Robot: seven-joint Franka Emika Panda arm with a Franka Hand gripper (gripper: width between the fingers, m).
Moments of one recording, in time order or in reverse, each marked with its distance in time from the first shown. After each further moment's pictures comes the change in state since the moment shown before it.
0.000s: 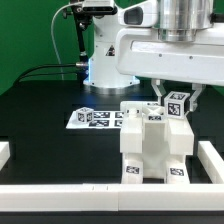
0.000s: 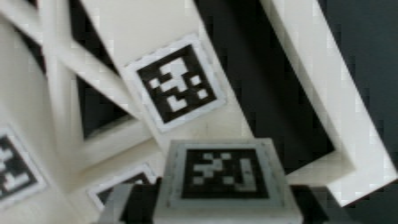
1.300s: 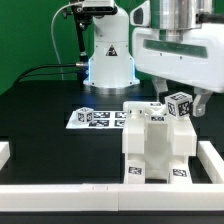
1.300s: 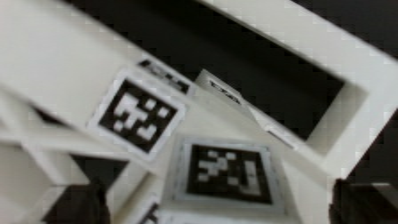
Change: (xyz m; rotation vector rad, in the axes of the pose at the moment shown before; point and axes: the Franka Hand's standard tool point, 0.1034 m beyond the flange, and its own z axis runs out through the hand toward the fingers) arm 0.001 -0.004 -0.002 0.044 0.001 0.268
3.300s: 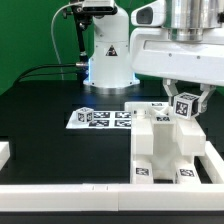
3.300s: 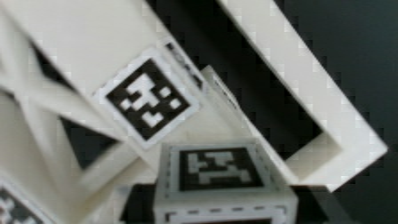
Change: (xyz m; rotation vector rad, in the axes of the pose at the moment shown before) arm -0.009 -0.008 0.003 -0.004 0.016 0.021
